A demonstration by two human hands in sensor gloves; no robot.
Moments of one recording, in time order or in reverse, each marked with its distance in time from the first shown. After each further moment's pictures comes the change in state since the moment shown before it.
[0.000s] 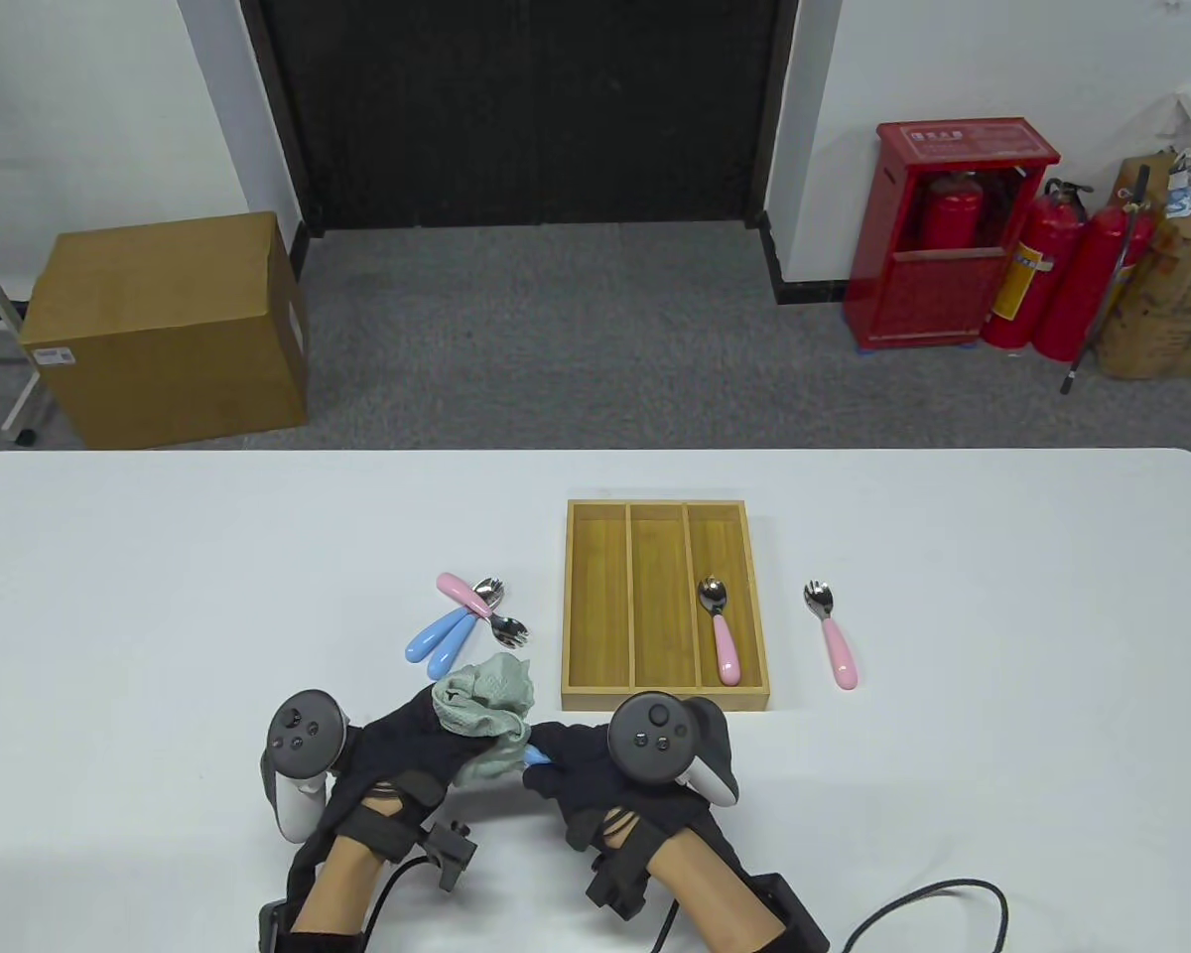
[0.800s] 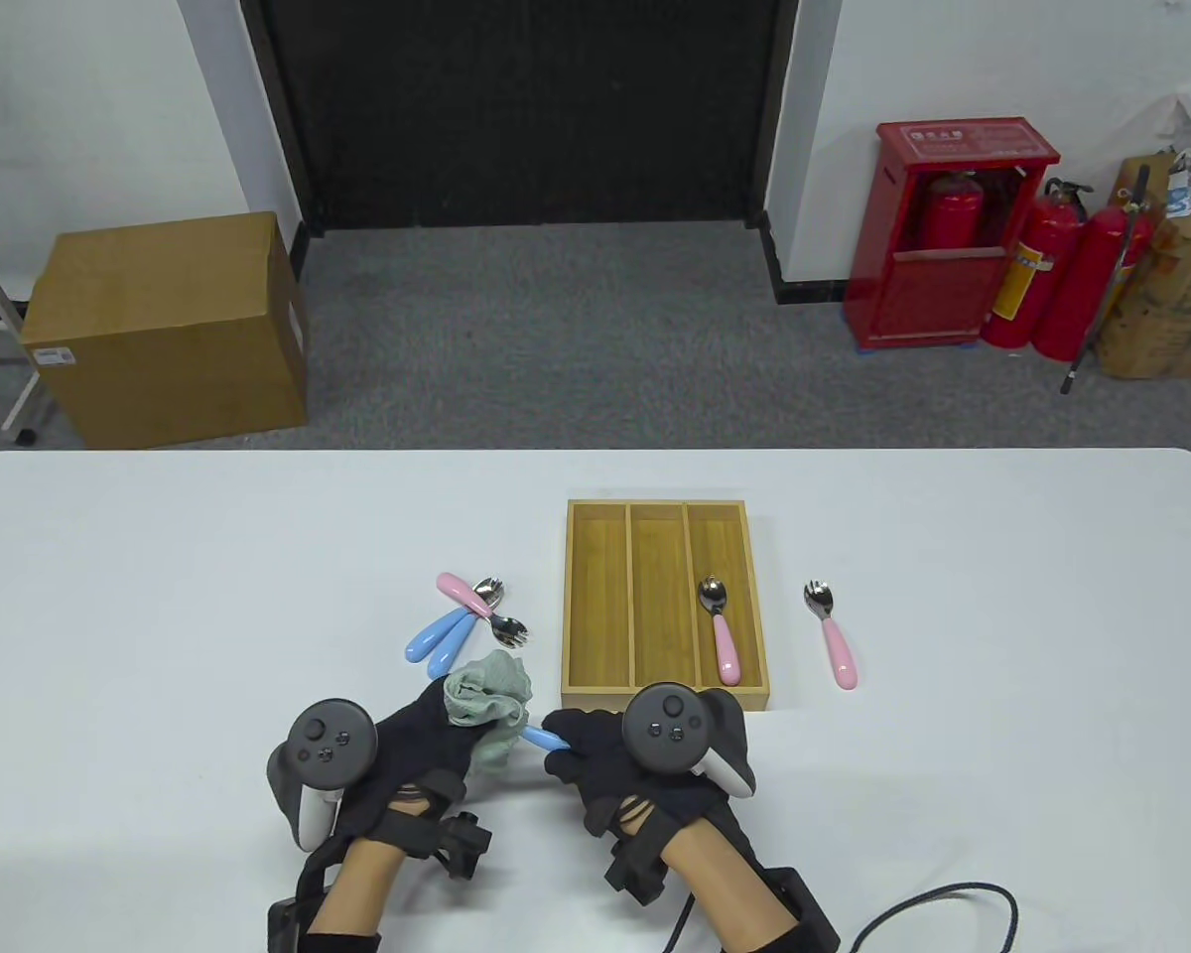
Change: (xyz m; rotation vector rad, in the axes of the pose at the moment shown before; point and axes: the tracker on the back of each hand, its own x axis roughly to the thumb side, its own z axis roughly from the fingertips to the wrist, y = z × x) left_hand 0.002 -0.009 0.002 0.068 -0.021 -0.244; right_hand -0.011 -0.015 0.003 -0.016 0.038 0.078
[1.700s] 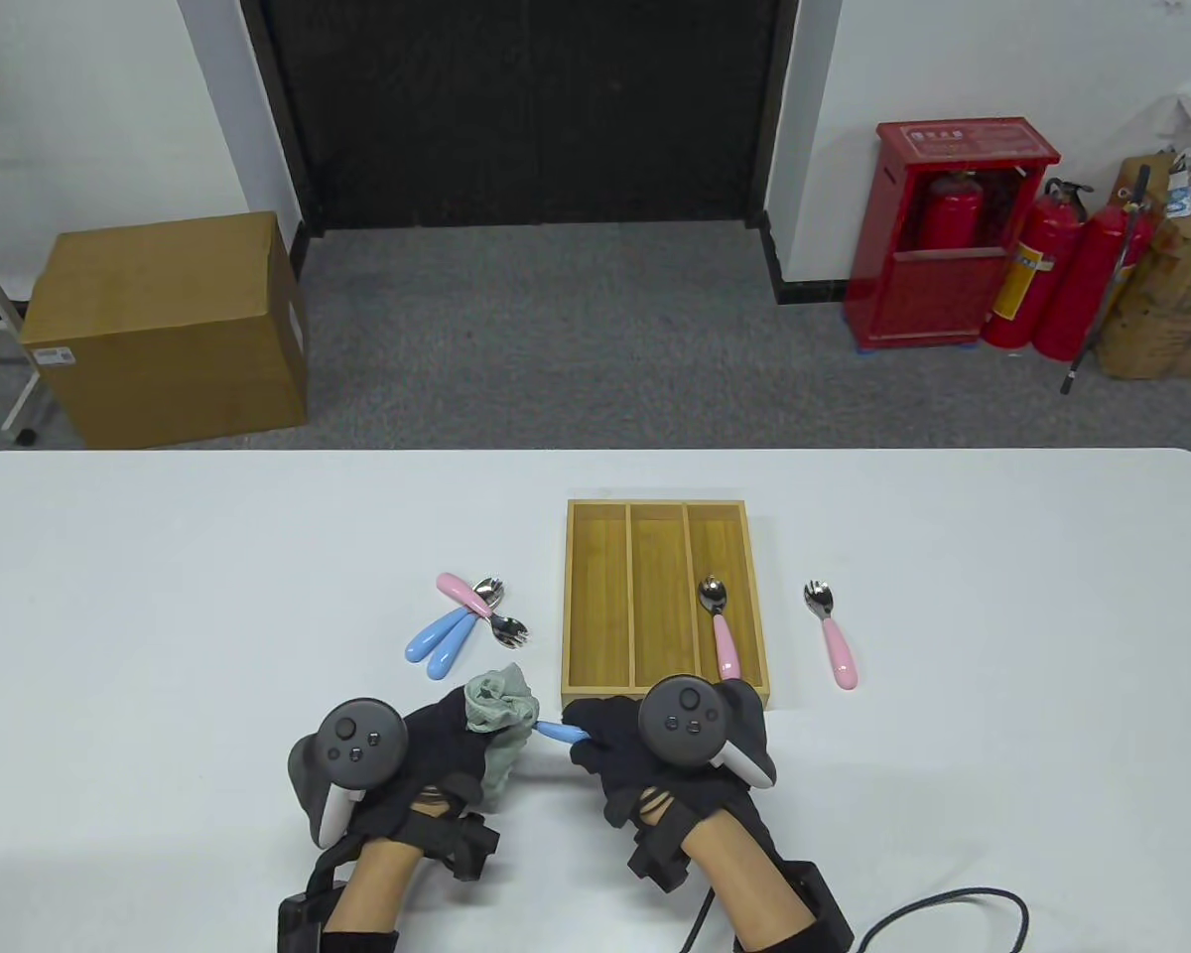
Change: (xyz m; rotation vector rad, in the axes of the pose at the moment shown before) left_hand 0.013 -0.007 0.000 0.085 0.002 -0.293; right_hand -0.007 -0.019 0.001 -0.026 0.000 0.083
